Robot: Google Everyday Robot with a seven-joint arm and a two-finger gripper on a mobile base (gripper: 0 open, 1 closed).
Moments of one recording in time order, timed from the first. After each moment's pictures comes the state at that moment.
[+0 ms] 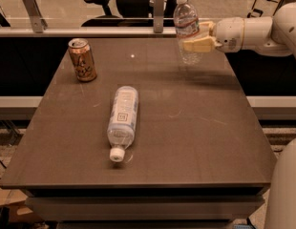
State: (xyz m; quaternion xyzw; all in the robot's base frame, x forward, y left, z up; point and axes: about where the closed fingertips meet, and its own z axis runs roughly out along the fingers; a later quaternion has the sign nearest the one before) arm 0.702 -0.136 0.924 -0.50 0.59 0.35 0.53
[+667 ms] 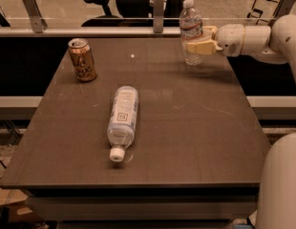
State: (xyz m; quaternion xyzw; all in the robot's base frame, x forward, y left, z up) arm 0.731 -0.157 0.902 -0.47 0.59 0.35 0.56
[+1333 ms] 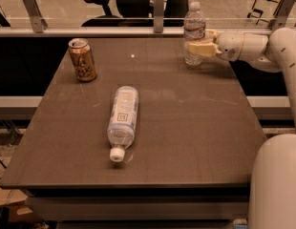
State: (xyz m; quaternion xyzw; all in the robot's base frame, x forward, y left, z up) arm 0.754 -0.169 0.887 -0.44 0.57 0.37 0.59
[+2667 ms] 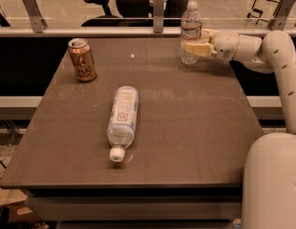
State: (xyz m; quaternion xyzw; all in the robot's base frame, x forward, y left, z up) arm 0.765 -0.158 0.883 -0.43 0.55 0.38 0.60
